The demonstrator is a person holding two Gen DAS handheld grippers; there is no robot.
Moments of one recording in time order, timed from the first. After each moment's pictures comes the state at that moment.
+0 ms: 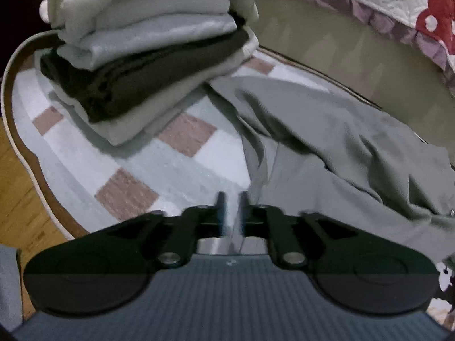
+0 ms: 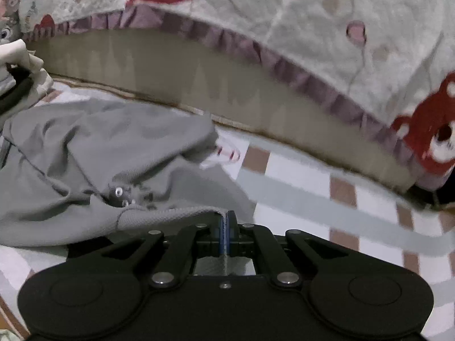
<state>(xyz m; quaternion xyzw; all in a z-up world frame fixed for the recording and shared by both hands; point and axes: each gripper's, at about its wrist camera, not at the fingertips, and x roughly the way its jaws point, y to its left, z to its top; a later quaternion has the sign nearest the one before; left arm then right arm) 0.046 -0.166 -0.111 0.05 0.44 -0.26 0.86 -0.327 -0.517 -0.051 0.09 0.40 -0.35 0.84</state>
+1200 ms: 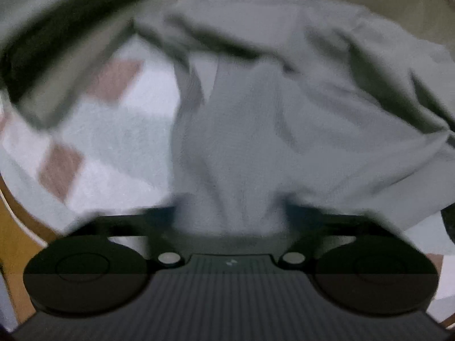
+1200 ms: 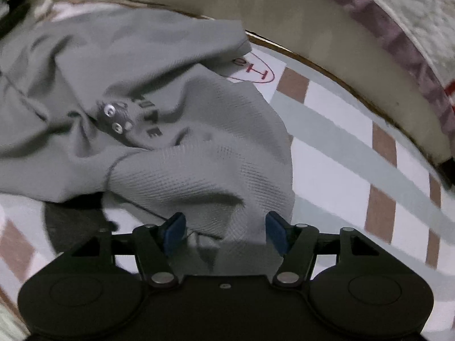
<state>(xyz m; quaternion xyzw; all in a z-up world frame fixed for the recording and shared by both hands) -0.002 -0.231 -0.159 0.20 0.46 -0.30 0.81 -0.284 -0.534 -0.130 0.09 0.55 -0.29 0.78</state>
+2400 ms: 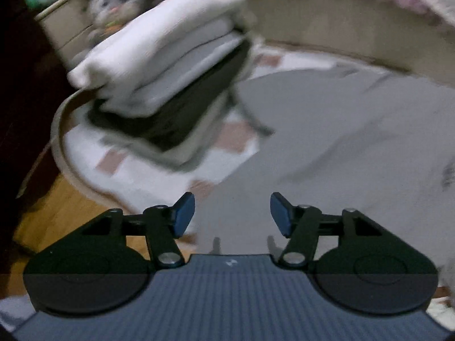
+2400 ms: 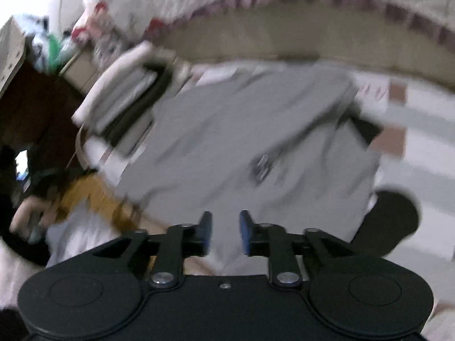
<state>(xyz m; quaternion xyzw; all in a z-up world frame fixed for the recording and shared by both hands) 0.007 -0.129 -0.033 0.21 0.40 -0.27 0.85 -0.351 -0.439 -0.003 0.32 0.39 -0.10 0.85</state>
